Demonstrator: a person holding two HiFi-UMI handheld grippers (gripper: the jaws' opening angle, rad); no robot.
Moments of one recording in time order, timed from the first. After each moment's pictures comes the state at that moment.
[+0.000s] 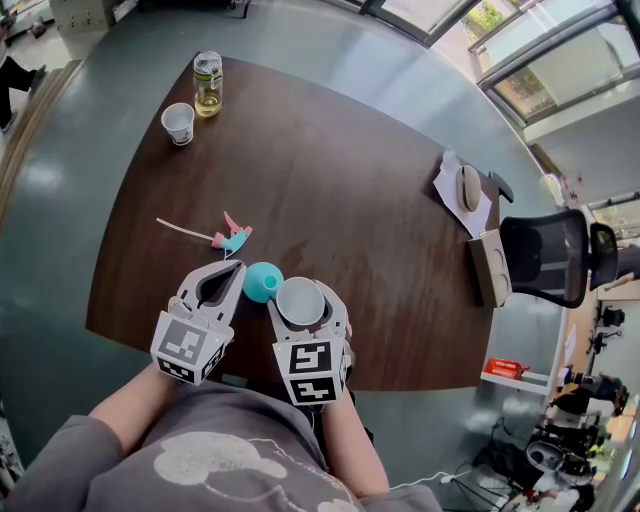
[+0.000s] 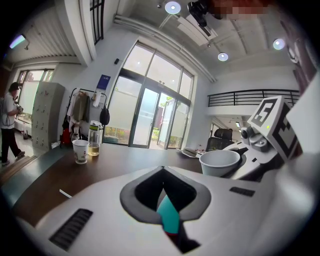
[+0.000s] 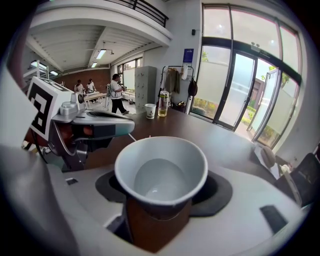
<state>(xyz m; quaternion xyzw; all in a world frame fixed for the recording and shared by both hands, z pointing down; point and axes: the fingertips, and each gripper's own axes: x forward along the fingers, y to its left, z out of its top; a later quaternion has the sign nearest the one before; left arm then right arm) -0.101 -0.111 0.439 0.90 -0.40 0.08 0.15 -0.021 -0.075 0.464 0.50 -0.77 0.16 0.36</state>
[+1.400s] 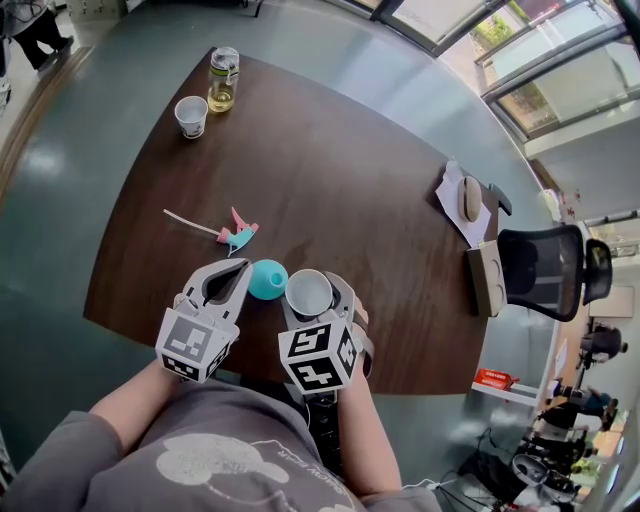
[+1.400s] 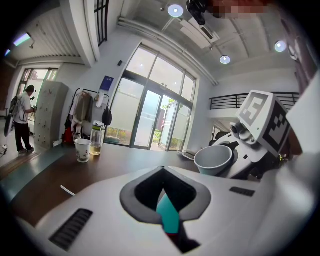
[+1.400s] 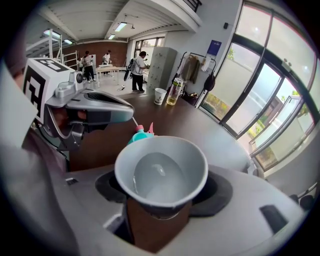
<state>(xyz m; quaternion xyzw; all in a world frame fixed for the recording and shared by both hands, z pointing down) -0.103 -0.106 0.439 0.90 -0.41 0.06 0.16 -0.011 -0.080 0.465 0.43 -0.74 0.10 0.50</state>
